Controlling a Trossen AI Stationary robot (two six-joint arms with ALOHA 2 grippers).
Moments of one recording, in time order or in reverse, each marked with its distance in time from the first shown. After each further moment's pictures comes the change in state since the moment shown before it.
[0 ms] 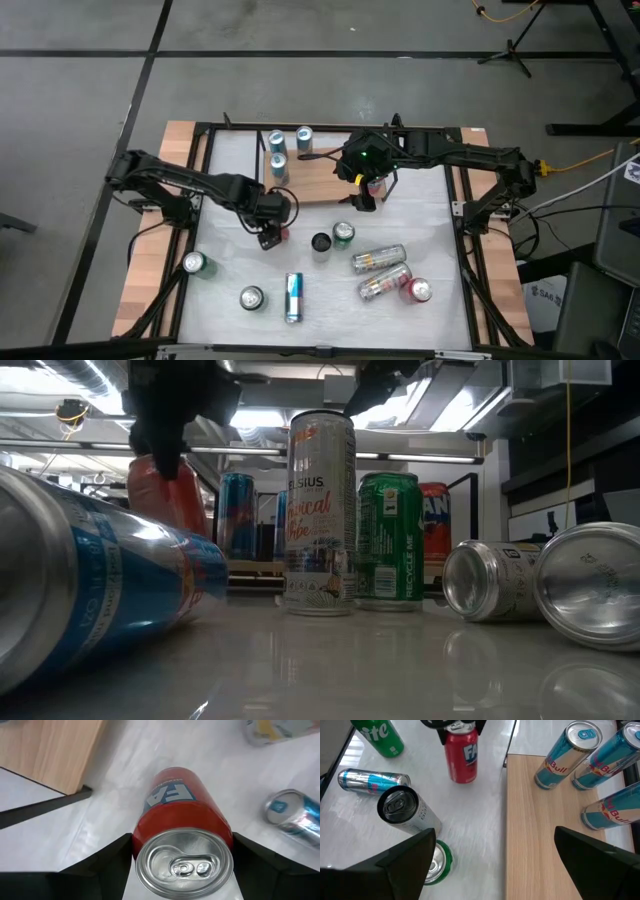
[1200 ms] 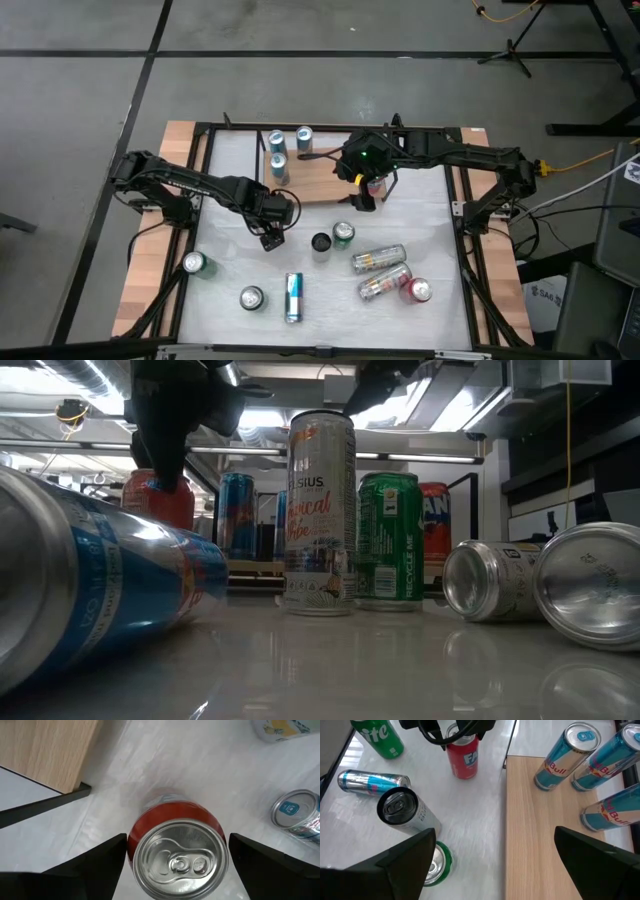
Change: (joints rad) left arm 0.002 0.042 0.002 0.002 -0.003 -0.002; right arm 0.000 0.000 0.000 0.009 0.000 0.000
